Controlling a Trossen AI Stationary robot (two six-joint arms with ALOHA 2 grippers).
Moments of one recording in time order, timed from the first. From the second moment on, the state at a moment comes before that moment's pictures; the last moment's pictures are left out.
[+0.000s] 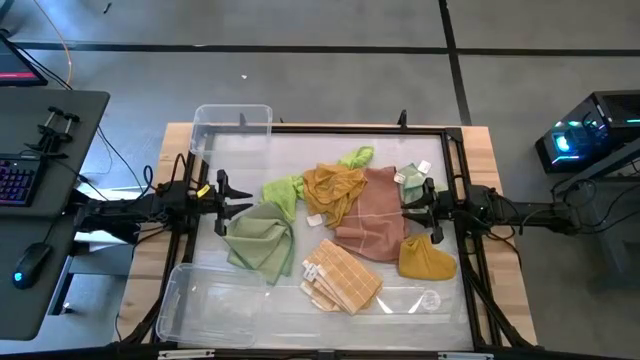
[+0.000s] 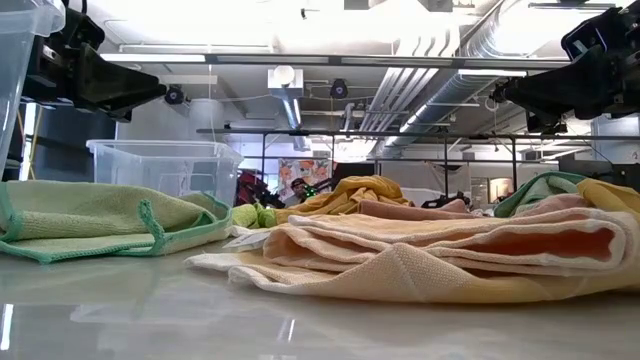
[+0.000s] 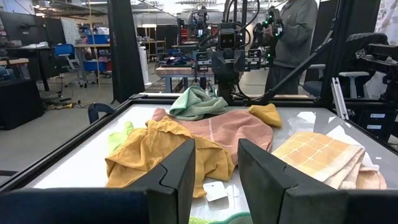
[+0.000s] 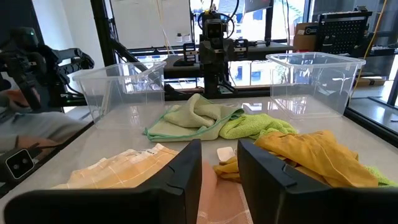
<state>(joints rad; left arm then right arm) 0.06 0.01 0.01 0.01 -0.04 0.03 -0.04 0.04 0.01 0.01 -0.08 0.04</state>
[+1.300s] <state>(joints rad) -0.19 0.21 0.12 0.25 -0.08 -0.07 -0.04 0.04 0.01 0.01 -0.08 0.04</state>
